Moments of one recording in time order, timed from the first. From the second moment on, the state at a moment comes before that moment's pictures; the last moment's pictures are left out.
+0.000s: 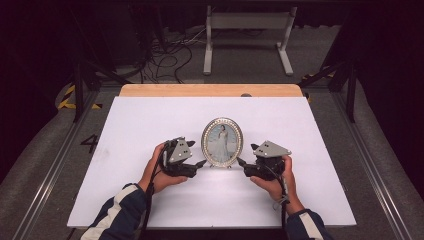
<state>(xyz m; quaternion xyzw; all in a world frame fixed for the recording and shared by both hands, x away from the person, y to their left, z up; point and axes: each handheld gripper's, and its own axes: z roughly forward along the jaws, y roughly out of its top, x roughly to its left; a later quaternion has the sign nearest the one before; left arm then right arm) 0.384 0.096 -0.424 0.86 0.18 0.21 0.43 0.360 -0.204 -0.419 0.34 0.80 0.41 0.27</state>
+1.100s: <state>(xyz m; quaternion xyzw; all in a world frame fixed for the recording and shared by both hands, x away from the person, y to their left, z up) 0.368 0.124 -0.435 0.88 0.18 0.21 0.39 0.353 -0.208 -0.430 0.32 0.84 0.35 0.27</state>
